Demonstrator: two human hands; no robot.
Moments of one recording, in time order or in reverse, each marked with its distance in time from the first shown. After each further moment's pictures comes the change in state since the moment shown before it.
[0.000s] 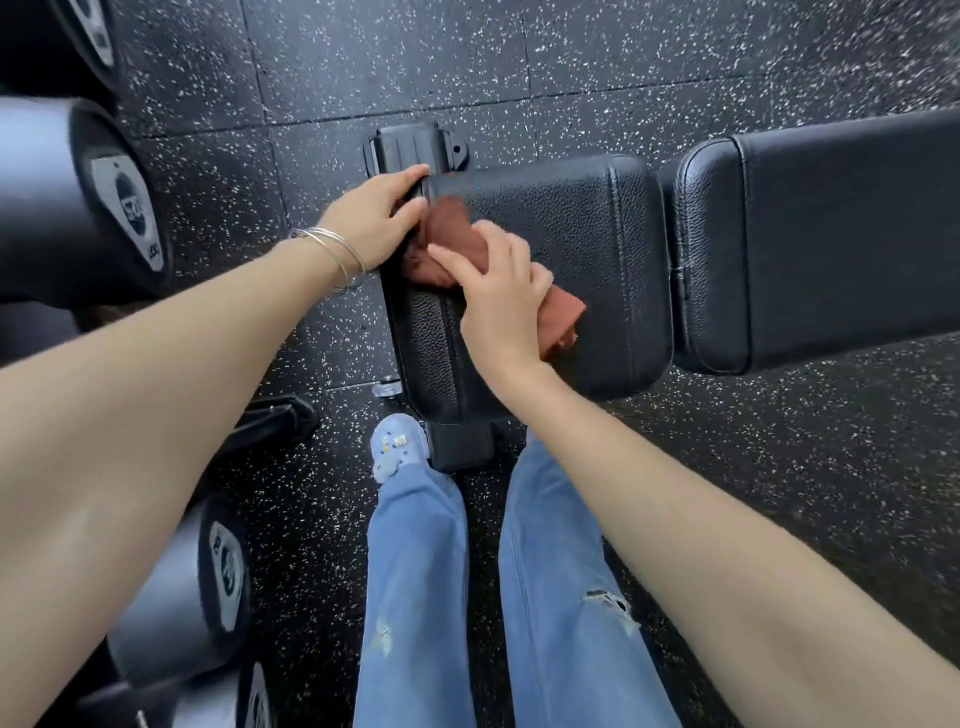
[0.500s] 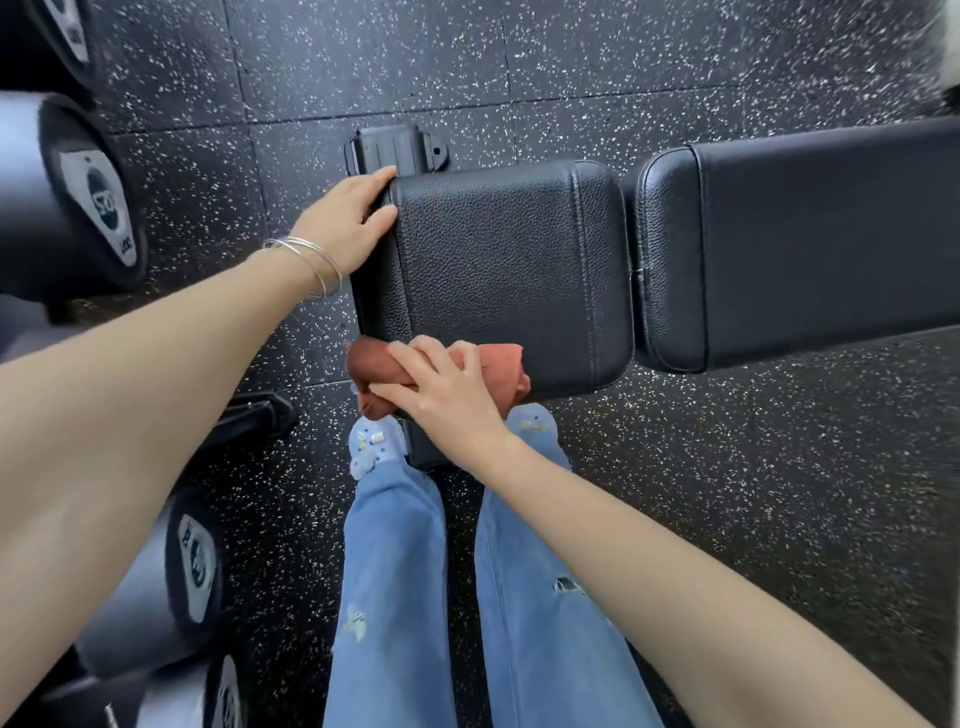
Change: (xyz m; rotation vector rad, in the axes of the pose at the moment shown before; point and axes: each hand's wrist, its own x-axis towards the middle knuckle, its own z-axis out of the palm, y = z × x) left_hand -0.005 0.004 0.007 -0.020 0.029 -0.033; right_hand -0.074 0.018 0.011 -0.198 -0.157 -0.613
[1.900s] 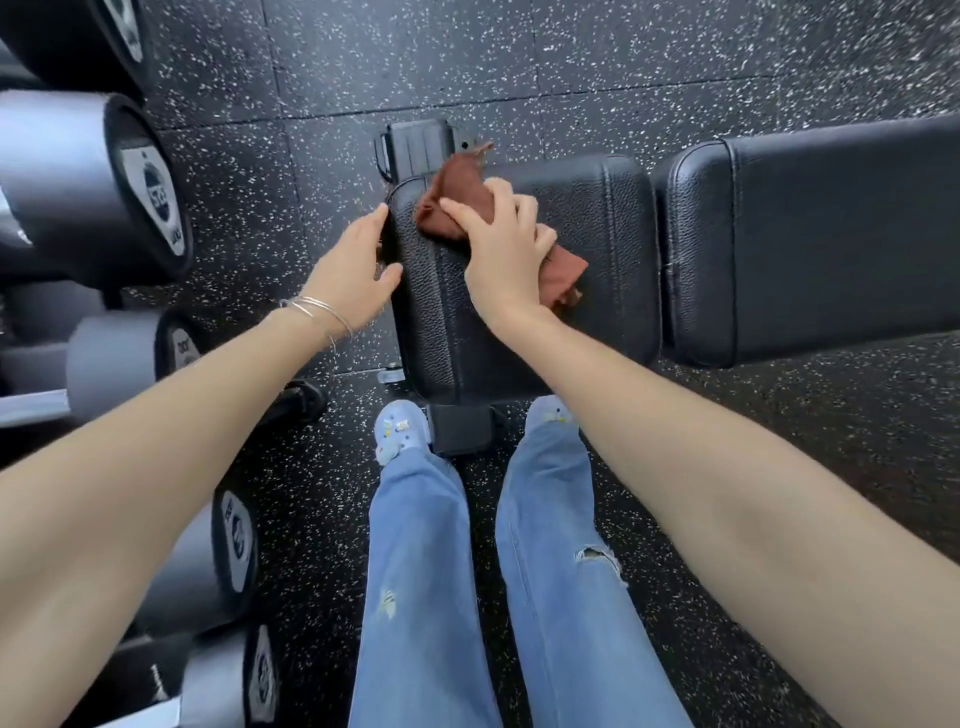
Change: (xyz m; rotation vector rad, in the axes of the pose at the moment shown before) left_hand -0.064 -0.011 0.008 -0.064 0.015 -0.106; right_hand 0.088 0.055 -0.034 0.174 0.097 0.617
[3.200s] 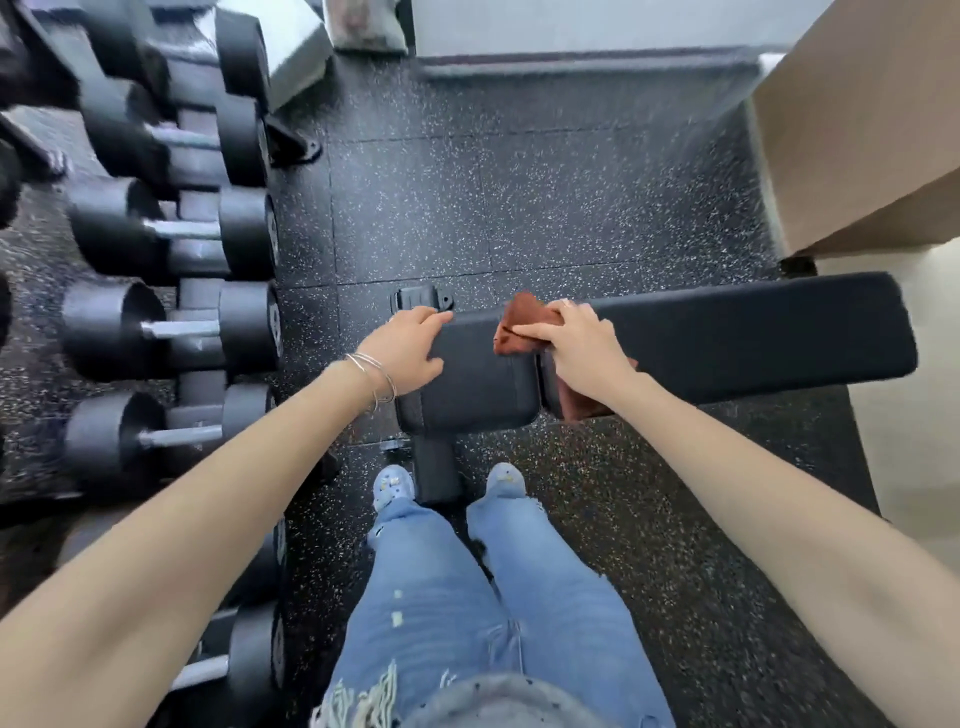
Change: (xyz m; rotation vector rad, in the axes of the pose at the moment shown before) left_hand -0.194 0.256 -0.174 0.359 -0.077 0.230; right_hand -0.144 0.042 -0.350 -0.220 -0.192 -0.218
